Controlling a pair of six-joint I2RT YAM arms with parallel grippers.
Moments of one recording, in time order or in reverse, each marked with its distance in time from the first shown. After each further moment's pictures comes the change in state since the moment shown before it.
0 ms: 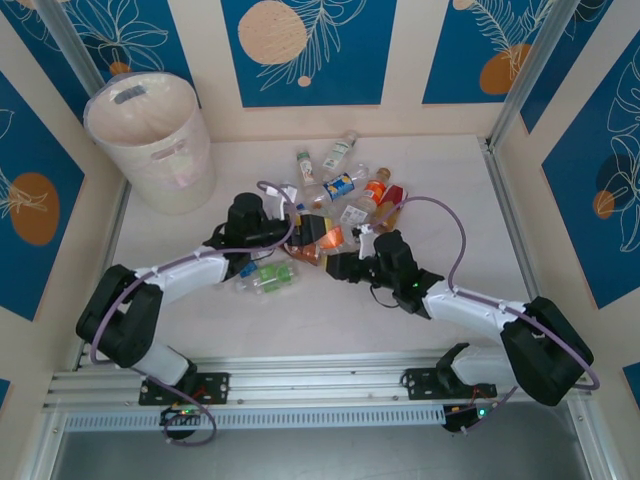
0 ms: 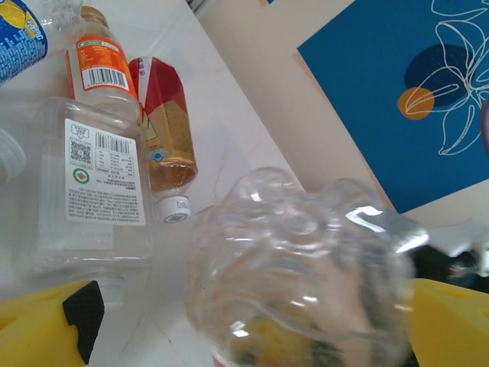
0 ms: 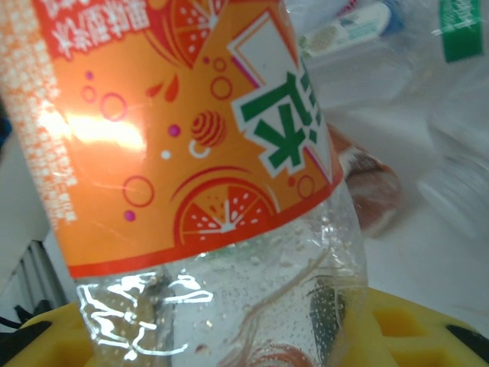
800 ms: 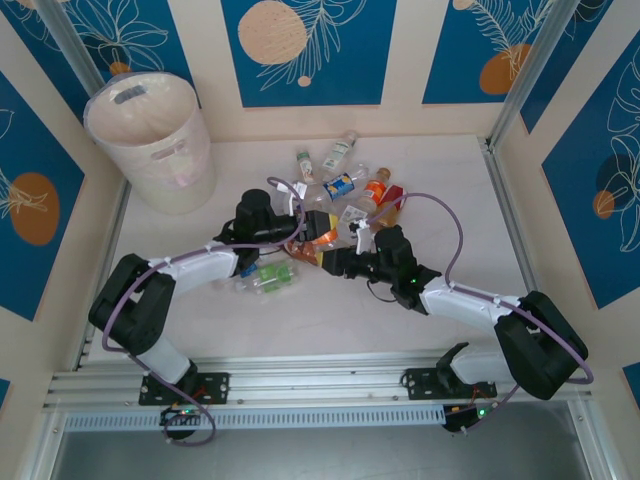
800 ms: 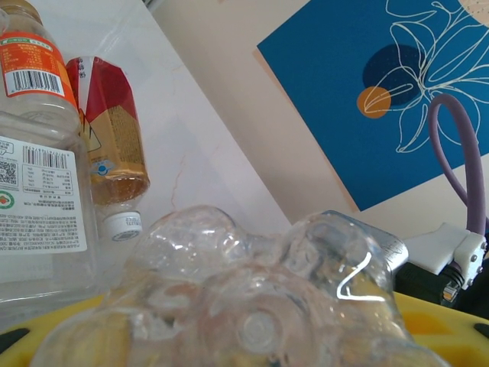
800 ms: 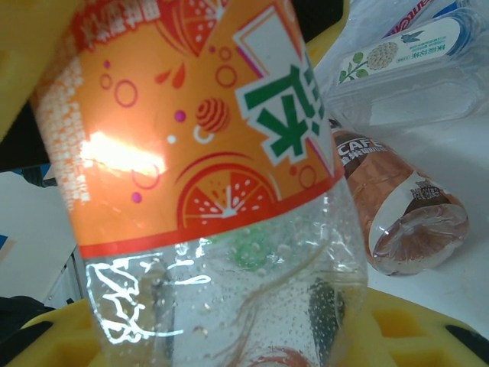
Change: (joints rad) left arm -0.026 0.079 0.056 0.098 0.071 -0.066; right arm -0.015 0.035 0.019 0.072 -0.100 0.033
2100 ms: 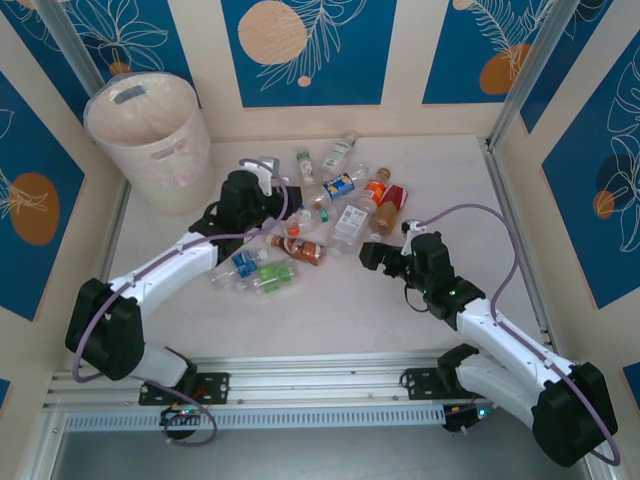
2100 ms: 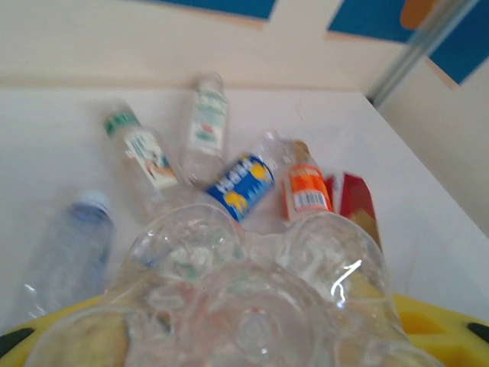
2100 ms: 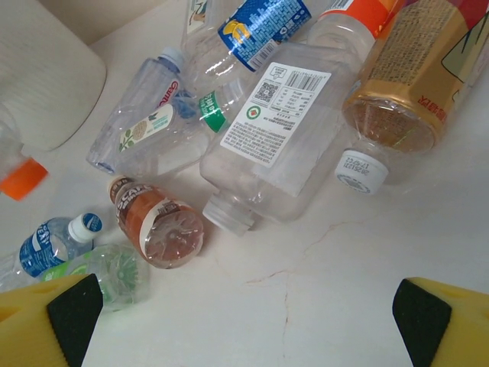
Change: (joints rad) left arm 0.058 -0.171 0.167 -0.484 -0.636 0.401; right arm -0.184 -0.380 -0.055 -0.472 0.342 -0.029
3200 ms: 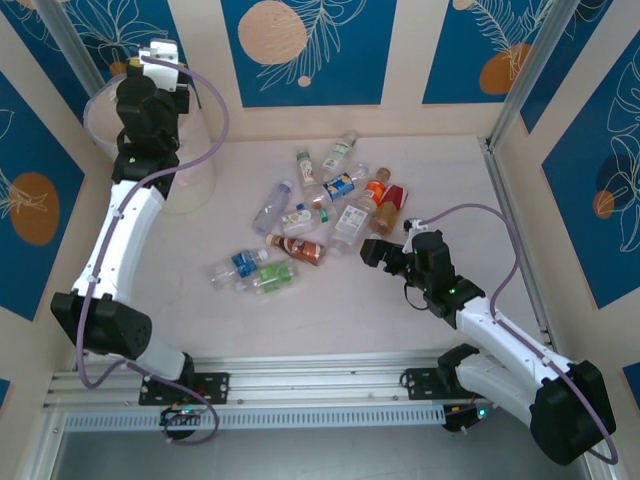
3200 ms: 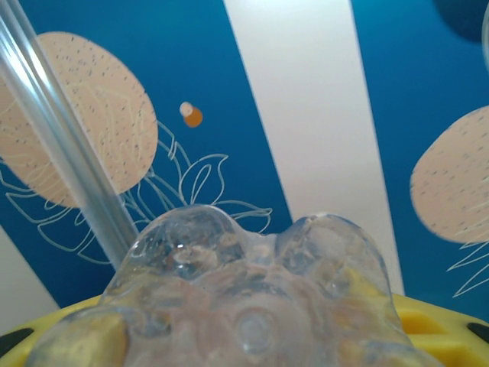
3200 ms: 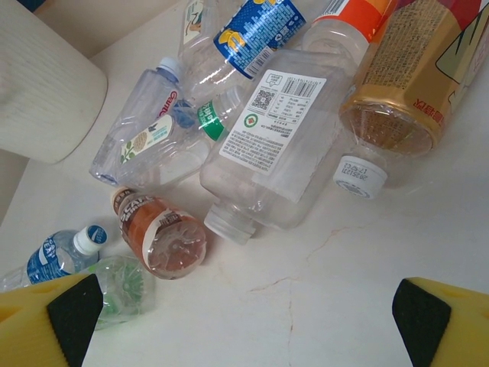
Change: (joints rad) left arm 0.377 0.100 0.655 -0.075 -0.394 0.700; right arm -0.016 0.017 0.002 0.024 -0.010 0.032
